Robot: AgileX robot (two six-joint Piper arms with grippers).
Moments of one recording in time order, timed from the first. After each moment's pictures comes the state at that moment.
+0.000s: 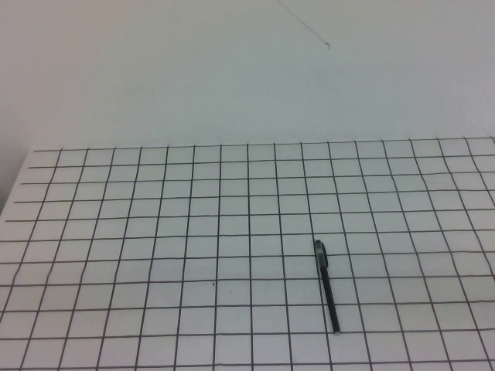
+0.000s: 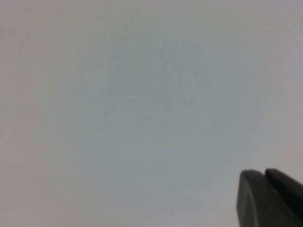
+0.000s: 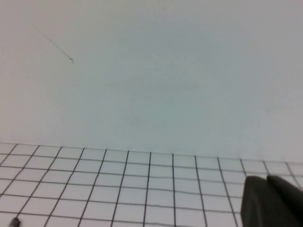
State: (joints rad) right arm 0.06 0.13 -0.14 -0.13 0.05 0.03; left arm -0.22 0.08 -0.09 -0.87 -0.47 0.64
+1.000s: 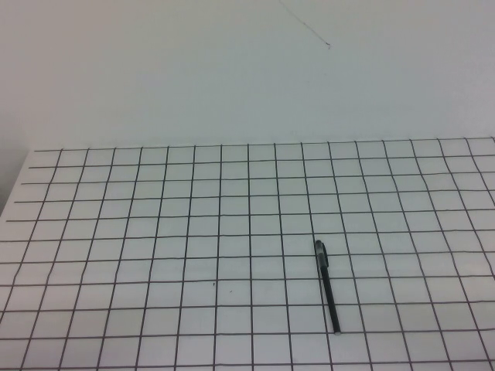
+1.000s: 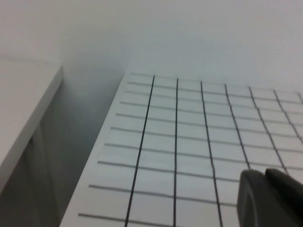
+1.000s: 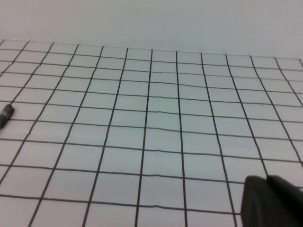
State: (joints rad) right arm -0.01 -0.03 0.03 0.11 0.30 -0.21; left arm -0.01 -0.01 0.00 -0.01 0.20 -0.21
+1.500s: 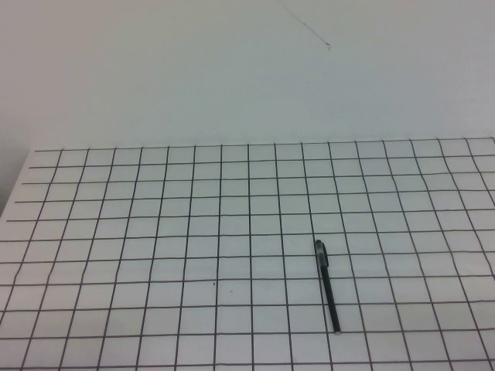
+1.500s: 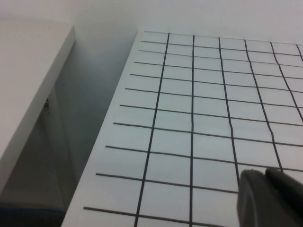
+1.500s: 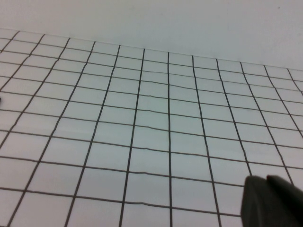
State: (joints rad) right arm -0.01 -0.03 0.03 0.04 0.30 -0.20; left arm -0.01 -0.01 0.00 0.07 0.34 -0.23
